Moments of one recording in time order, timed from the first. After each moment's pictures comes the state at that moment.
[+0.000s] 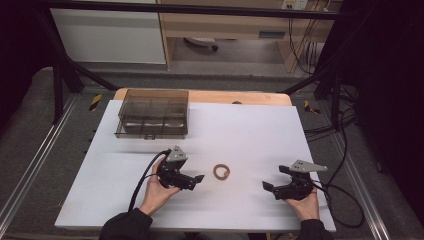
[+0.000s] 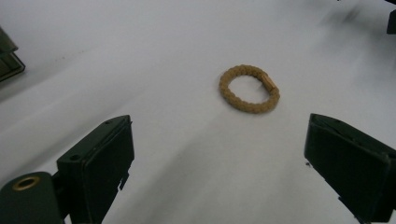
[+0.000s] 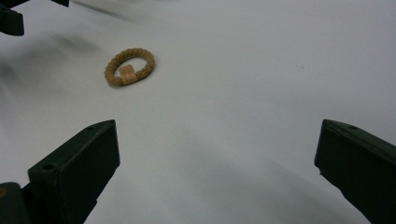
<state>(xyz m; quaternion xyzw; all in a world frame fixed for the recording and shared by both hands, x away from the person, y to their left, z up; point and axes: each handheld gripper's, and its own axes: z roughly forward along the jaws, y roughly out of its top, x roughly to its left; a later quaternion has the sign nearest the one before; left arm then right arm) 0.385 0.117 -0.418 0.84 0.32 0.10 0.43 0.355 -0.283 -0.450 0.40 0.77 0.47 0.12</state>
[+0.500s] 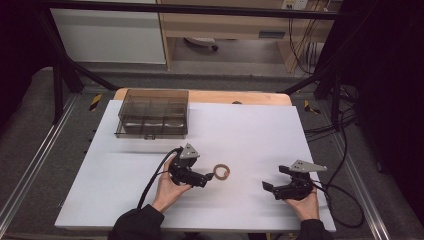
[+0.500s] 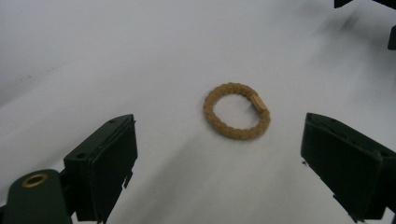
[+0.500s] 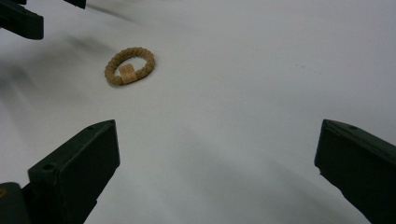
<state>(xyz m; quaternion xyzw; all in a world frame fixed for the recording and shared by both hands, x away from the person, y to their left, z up) 0.393 0.086 -0.420 0.85 0.32 0.10 0.42 0.355 -0.283 -0.450 0.40 0.77 0.47 0.13</state>
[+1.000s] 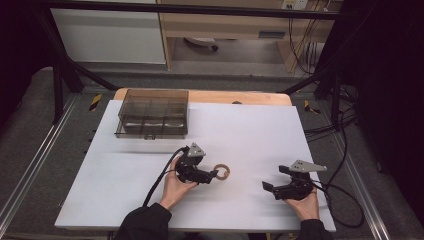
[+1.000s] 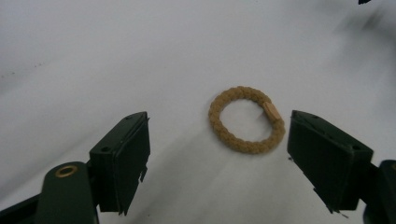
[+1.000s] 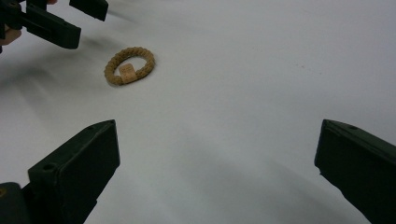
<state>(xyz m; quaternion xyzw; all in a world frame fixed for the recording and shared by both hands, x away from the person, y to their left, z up) 0.404 0.072 -0.432 0.84 0.33 0.10 0.41 0.355 -0.283 -0.450 0.40 0.78 0.47 0.12</state>
